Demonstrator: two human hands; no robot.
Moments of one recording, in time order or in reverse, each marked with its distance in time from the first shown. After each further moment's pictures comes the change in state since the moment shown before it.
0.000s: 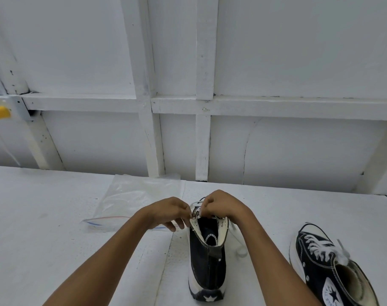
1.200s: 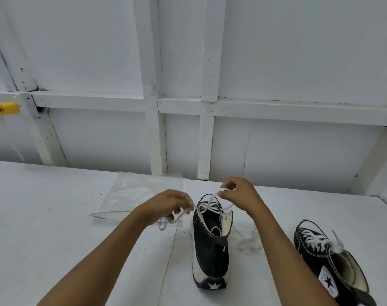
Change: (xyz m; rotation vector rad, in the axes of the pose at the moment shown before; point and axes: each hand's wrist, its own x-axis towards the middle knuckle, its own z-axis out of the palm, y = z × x) left_hand -0.024 -0.008 -0.008 -0.061 0.090 0.161; right_hand -0.017 0.017 -0.022 0.113 0.390 -0.105
